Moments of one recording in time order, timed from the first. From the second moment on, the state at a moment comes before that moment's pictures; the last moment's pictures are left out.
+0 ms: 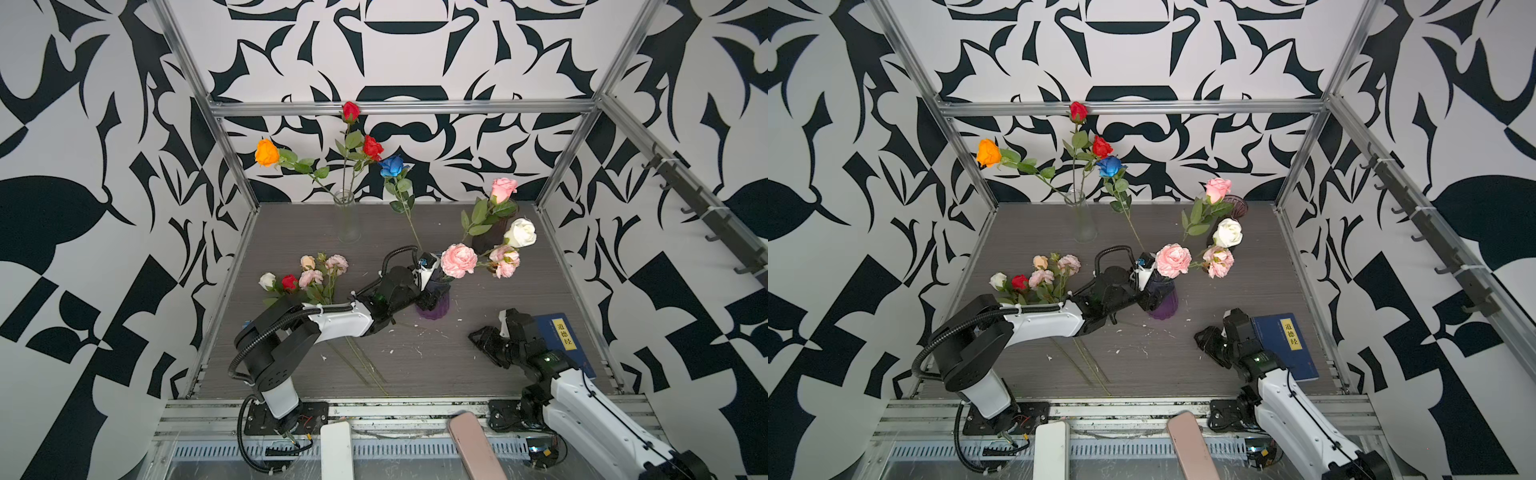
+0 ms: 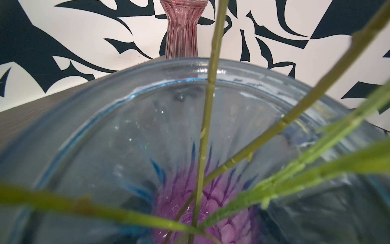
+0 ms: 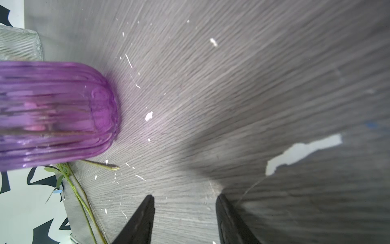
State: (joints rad) left arm -0.91 1.72 0.89 0.55 0.08 -0.10; right arm 0.29 0.70 0.17 -0.38 -0.28 0.97
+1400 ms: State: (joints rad) left arm -0.76 2.49 2.13 0.09 0.08 0.03; right arm 0.21 0.76 0.19 -0.33 -0.37 0.90
